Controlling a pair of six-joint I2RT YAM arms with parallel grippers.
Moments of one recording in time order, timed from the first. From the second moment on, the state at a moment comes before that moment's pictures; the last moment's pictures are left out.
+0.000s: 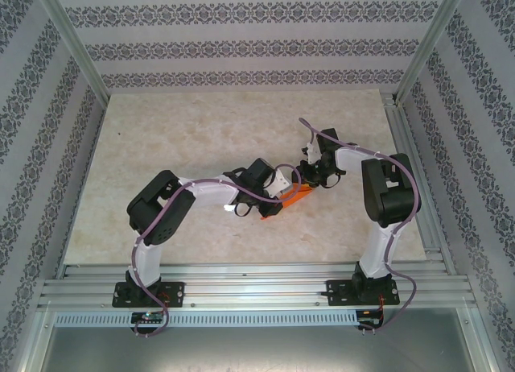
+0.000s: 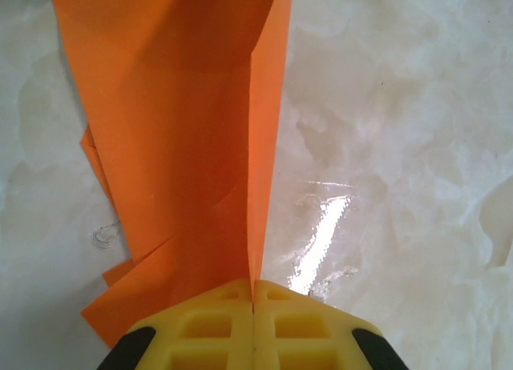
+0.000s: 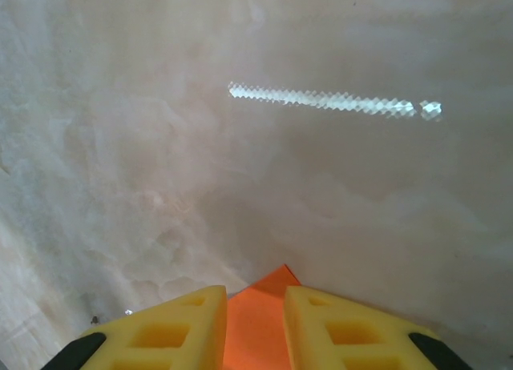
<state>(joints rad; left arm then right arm) -0.80 1.99 1.19 -0.21 0.41 0.01 0.20 1.94 1.15 -0.52 -0.55 0.22</state>
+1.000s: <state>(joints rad) -0.79 1.96 1.22 -0.26 0.38 0.05 0.21 1.95 1.18 -0.57 -0.52 0.18</state>
